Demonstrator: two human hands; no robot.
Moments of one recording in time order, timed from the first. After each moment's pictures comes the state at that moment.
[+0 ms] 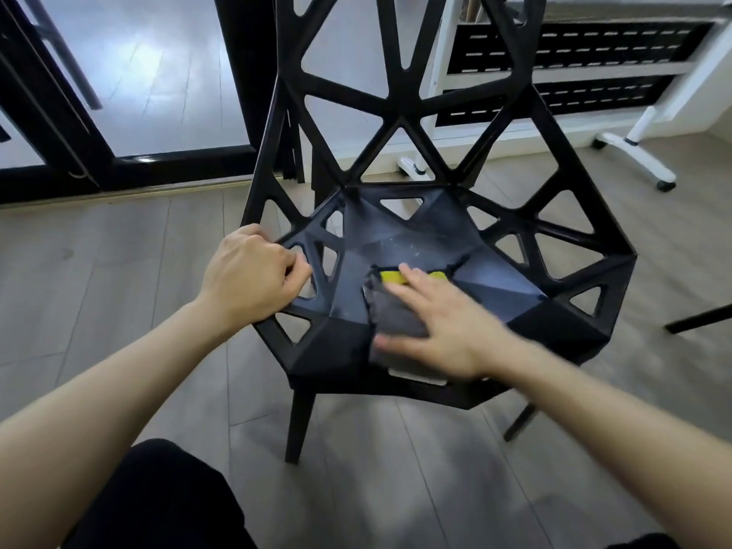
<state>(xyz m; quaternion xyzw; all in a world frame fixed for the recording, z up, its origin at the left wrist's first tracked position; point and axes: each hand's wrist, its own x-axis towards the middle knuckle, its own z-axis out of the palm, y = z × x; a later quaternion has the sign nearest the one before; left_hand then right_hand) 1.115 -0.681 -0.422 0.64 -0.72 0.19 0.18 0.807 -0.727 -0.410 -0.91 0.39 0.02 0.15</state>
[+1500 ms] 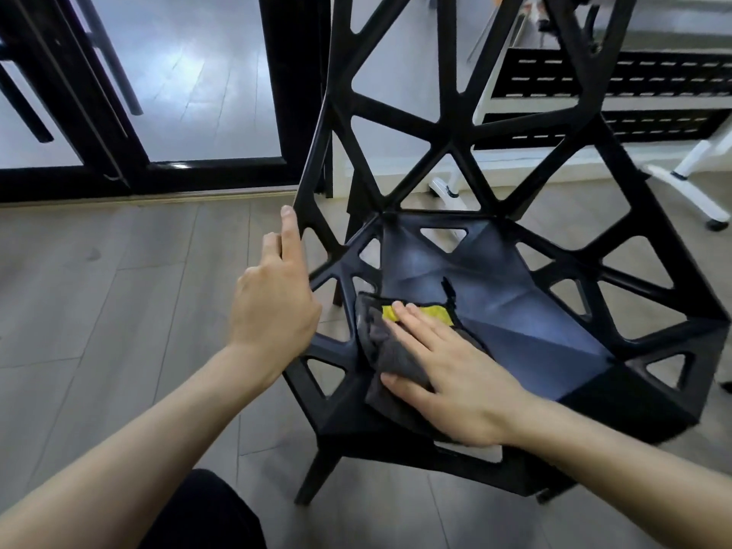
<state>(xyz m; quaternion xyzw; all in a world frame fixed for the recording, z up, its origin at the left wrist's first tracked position) 1.099 -0.680 -0.414 0.82 -0.51 0.05 0.27 0.859 -0.727 -0.427 -0.92 0.32 -0.01 0.21</state>
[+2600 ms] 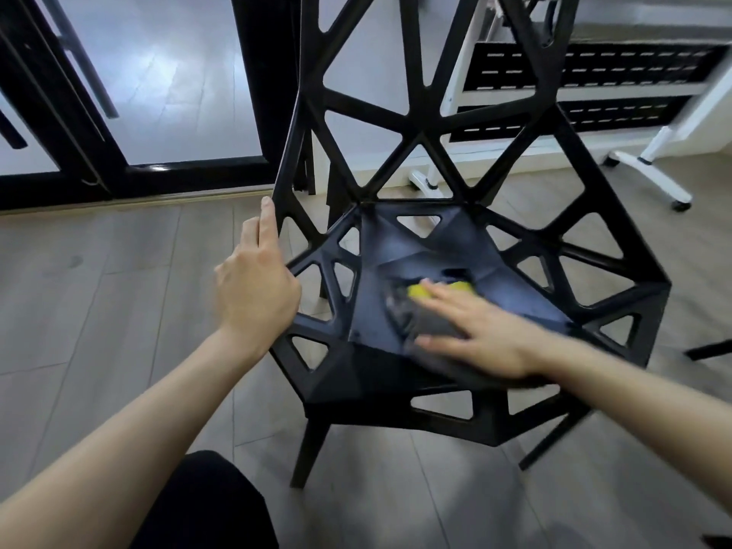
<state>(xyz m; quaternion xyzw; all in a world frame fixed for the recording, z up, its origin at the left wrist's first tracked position) 1.100 -0.680 -0.418 0.80 -0.51 0.09 0.31 0.797 -0.770 -0.411 -0.92 0.35 0.05 0.18</state>
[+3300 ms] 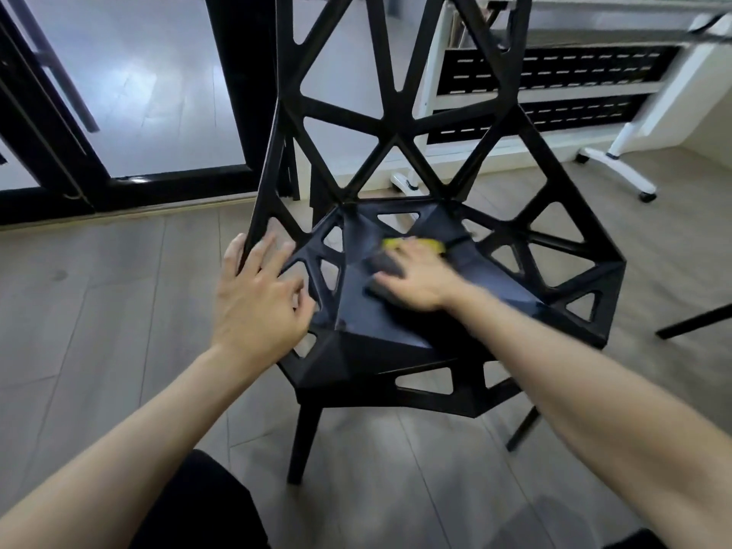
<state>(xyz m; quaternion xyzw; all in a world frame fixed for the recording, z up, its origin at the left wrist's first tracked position) 1.090 -0.649 -0.423 0.71 -0.66 0.18 0.14 0.867 -0.818 -0.428 -0.88 0.46 0.04 0.11</state>
